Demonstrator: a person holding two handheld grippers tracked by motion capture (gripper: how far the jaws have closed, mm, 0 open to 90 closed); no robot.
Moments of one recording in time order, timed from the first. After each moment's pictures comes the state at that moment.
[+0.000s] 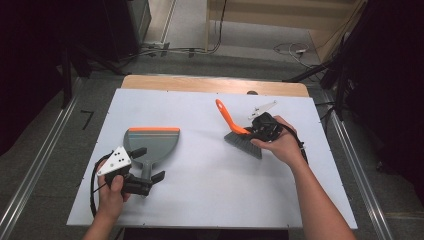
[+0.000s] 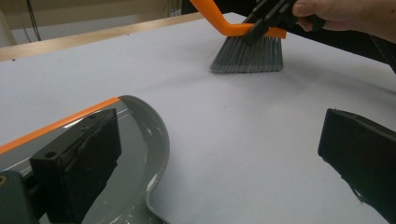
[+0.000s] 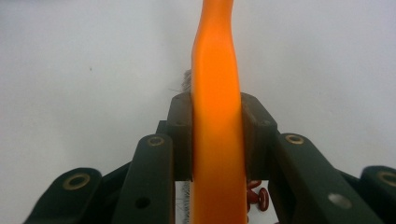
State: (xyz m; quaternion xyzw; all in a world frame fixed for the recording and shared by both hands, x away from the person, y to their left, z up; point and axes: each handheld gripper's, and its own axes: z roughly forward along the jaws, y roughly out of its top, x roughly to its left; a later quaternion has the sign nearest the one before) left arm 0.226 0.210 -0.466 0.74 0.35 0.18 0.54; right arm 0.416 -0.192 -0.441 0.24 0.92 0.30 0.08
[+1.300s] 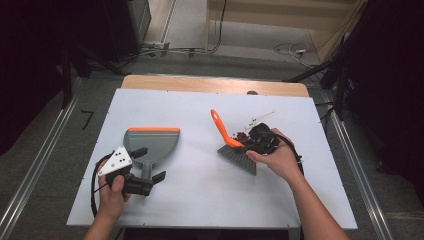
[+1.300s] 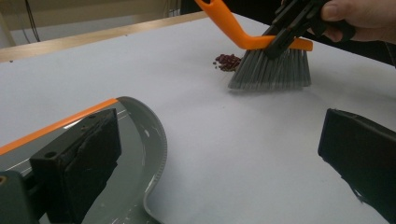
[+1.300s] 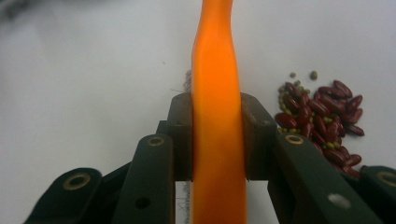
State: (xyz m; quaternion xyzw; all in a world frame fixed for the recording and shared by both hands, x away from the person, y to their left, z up) left arm 0.225 0.209 -0.465 0.74 0.35 0.19 0.54; right arm 0.378 -0.181 -0.443 0.28 0.91 0.30 0.01
